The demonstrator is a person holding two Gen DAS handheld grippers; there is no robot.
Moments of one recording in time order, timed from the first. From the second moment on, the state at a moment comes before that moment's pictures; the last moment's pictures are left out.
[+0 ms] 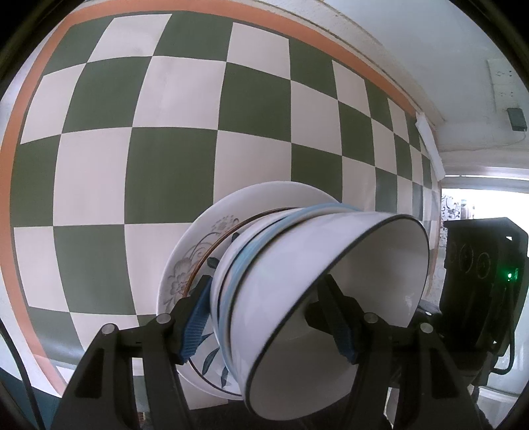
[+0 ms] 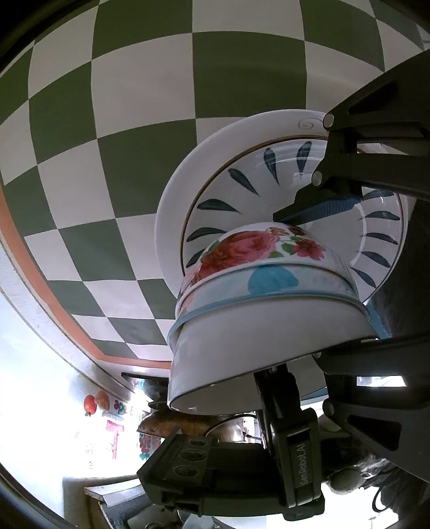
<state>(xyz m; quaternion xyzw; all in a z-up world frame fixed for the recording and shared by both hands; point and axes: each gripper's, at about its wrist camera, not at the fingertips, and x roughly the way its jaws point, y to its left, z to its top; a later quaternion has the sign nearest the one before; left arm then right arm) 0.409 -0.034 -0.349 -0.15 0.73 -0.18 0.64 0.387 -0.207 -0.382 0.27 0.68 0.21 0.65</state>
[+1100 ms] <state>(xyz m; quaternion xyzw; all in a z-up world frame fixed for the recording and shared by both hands) 0.386 -0.028 -0.314 -0.07 0.70 -0.13 0.70 0.368 -0.212 -0.330 0.21 0.66 0.16 0.70</state>
